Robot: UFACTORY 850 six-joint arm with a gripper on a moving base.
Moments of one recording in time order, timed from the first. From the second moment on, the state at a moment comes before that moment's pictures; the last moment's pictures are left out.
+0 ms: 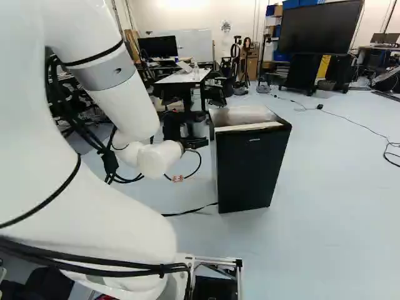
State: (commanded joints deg) arm -2.5 7.4 -12.7 0.2 50.0 0.0
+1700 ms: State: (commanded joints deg) arm -3.6 -2.1 -22.0 13.4 47.7 0.0
